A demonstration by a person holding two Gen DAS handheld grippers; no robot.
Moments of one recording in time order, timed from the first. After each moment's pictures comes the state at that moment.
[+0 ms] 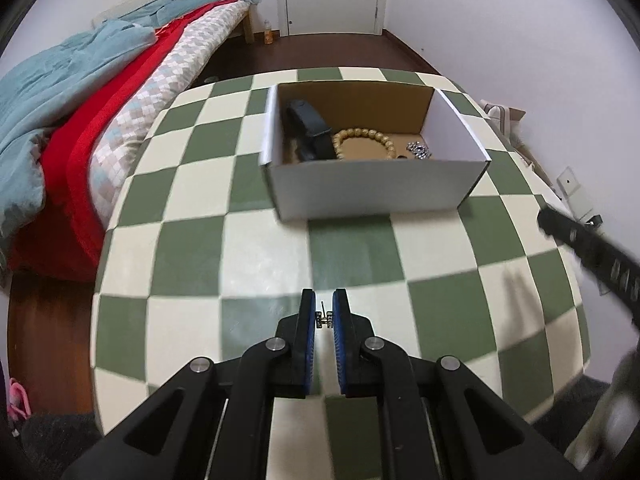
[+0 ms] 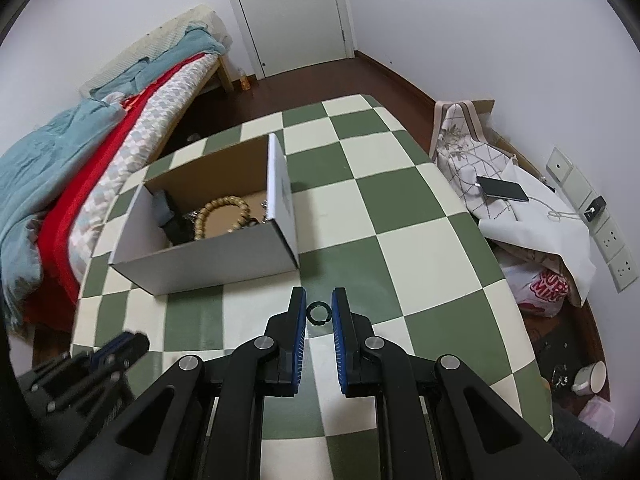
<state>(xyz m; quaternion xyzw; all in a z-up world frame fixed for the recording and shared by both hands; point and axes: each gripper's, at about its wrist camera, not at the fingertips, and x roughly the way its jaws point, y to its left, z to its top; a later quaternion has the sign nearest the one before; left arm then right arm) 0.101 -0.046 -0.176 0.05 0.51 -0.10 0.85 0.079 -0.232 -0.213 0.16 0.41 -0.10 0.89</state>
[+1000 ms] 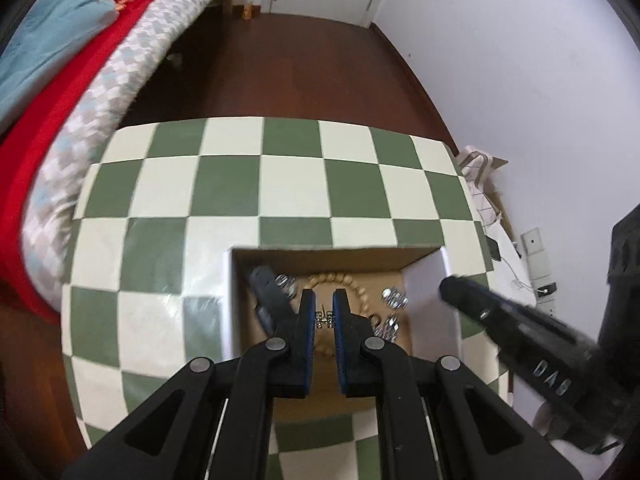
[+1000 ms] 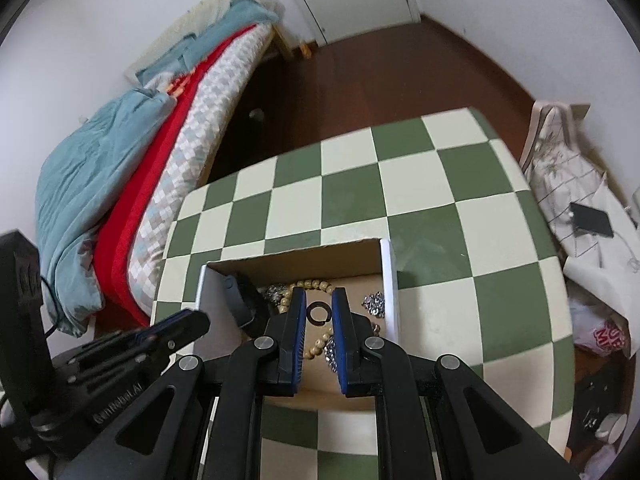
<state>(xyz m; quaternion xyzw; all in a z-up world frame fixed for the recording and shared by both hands) 0.286 -0.074 -0.136 -0.04 0.56 -0.17 0.81 0.250 -0.246 -0.182 0.21 0.48 0.04 0.85</state>
